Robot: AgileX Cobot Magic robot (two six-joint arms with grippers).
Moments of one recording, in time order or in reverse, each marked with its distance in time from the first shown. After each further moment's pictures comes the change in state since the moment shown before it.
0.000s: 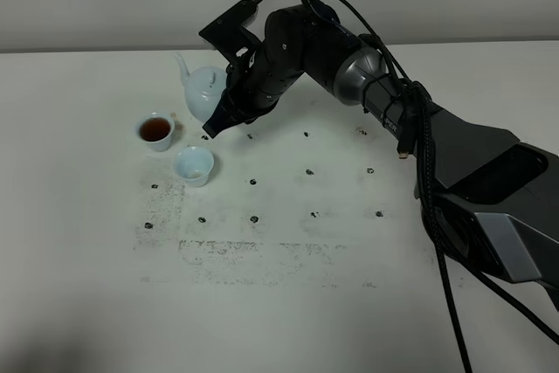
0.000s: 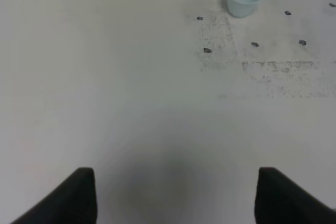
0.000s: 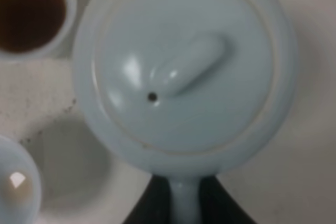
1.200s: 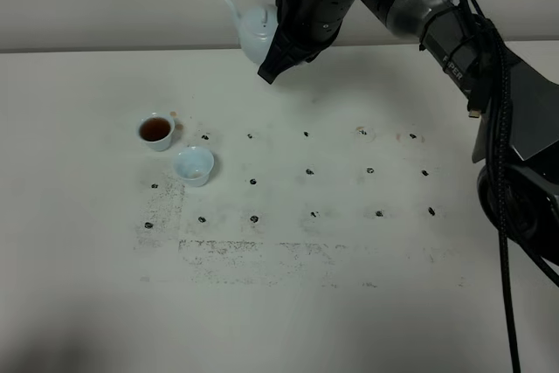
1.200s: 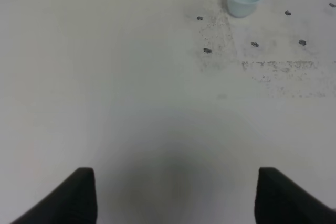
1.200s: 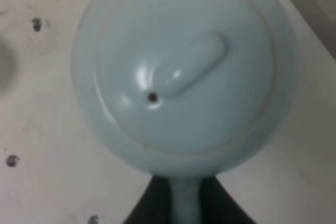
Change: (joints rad) left arm 0.000 0.000 0.000 0.000 -0.001 0.000; right arm -0.050 -0.233 0.014 -0.250 0.254 -0.017
